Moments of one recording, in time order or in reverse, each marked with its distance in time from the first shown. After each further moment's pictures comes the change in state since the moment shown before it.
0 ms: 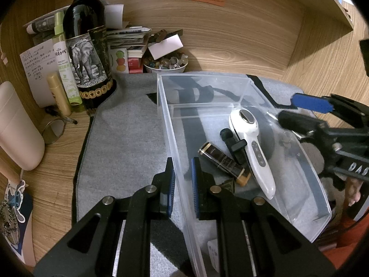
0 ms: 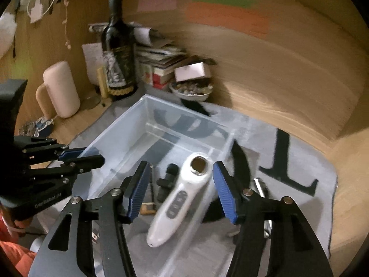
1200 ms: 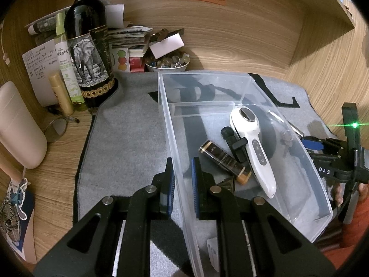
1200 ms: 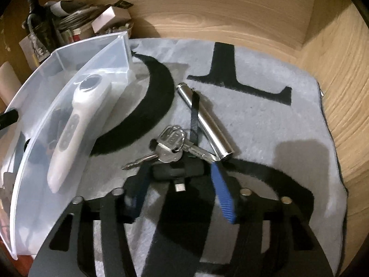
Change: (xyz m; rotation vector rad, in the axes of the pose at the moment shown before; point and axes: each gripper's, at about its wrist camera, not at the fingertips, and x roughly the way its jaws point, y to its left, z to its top) left arm -0.001 0.000 -0.001 -0.001 0.003 0.014; right arm 0.035 -0.092 -0.091 0.258 0.210 -0.124
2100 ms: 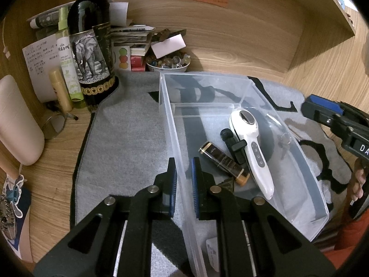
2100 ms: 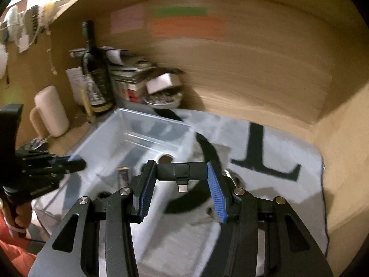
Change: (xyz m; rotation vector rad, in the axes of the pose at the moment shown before) left arm -0.002 0.004 -0.003 -0.026 -0.012 -0.025; right arm -0.082 0.067 0.047 -0.146 -0.283 0.121
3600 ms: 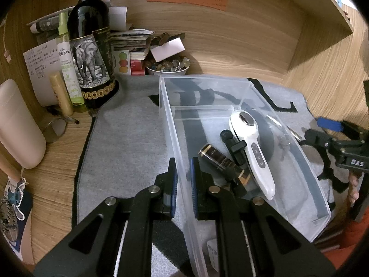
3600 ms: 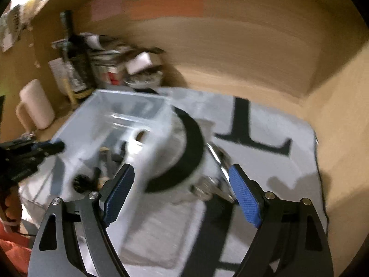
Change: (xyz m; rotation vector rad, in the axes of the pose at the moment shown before) left arm -0.001 0.001 0.001 0.010 -0.019 0.007; right arm 0.007 -0.035 -0.028 0.097 0.124 -0.083
